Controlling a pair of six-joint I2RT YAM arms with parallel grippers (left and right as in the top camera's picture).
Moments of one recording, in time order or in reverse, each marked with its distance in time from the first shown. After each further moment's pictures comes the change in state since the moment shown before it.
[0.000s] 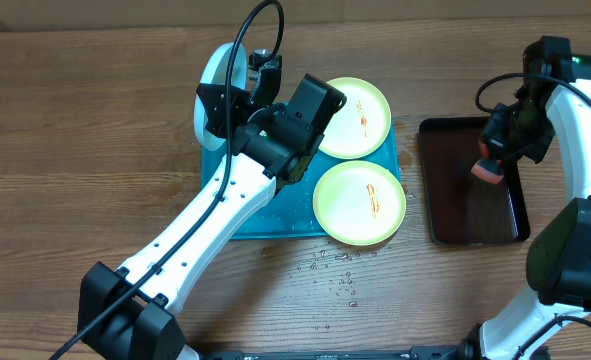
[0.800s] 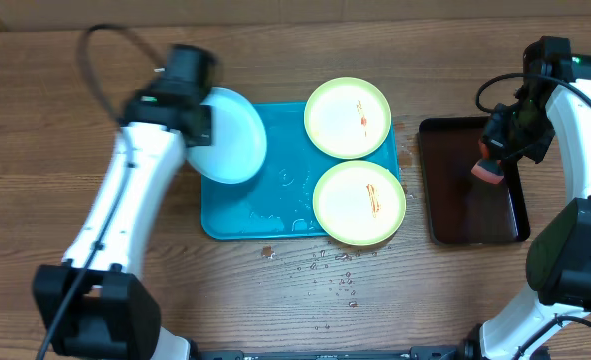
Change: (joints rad) left arm 0.550 0.000 0.000 -0.166 1.129 -0.140; right arm 0.000 0.000 0.000 -0.002 0.000 -0.003
